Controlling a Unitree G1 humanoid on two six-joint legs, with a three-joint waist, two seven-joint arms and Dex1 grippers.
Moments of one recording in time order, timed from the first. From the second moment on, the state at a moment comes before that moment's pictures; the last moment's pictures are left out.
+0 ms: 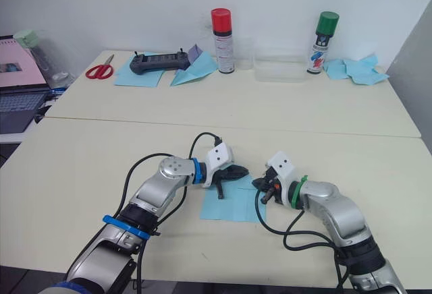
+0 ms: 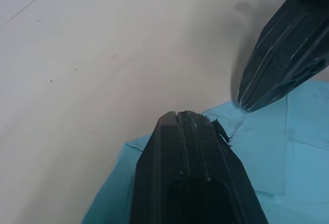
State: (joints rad) left arm -0.59 0.33 -0.36 0.33 -0.05 0.21 -0.95; right arm -0.24 -0.48 0.19 -0.29 0.34 0.81 0.64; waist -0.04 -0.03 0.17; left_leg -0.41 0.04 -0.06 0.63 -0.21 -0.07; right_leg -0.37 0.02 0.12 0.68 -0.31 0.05
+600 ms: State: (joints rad) left arm -0.59 0.33 -0.35 0.33 -0.04 0.20 -0.95; right arm -0.23 -0.44 0.25 -0.28 0.34 0.75 0.65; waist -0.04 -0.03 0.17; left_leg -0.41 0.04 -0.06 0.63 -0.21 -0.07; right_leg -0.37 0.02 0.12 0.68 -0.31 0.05
